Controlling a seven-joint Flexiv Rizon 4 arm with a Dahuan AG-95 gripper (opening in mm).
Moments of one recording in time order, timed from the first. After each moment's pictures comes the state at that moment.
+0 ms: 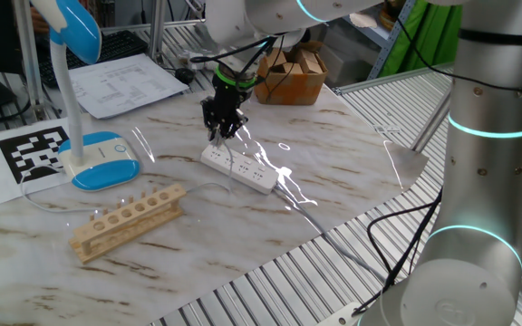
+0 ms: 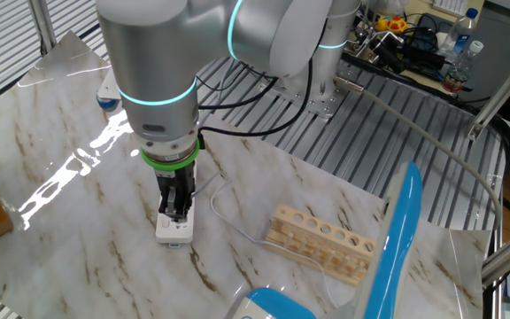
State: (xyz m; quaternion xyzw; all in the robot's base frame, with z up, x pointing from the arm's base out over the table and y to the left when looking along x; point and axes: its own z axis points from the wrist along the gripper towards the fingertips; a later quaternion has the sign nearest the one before) arm 0.610 -0.019 0.075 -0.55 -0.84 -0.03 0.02
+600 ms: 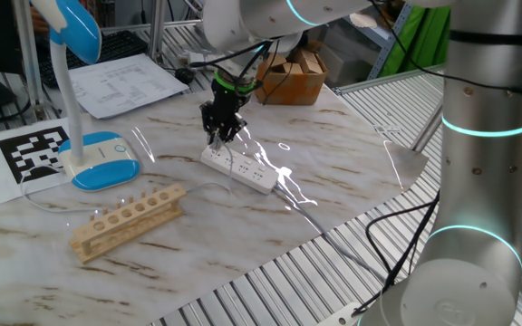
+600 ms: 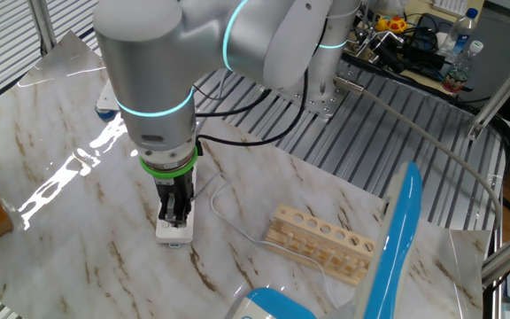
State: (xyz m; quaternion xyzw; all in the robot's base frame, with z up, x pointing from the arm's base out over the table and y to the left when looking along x) arm 0.610 -0.020 0.061 -0.53 -0.85 -0.03 0.03
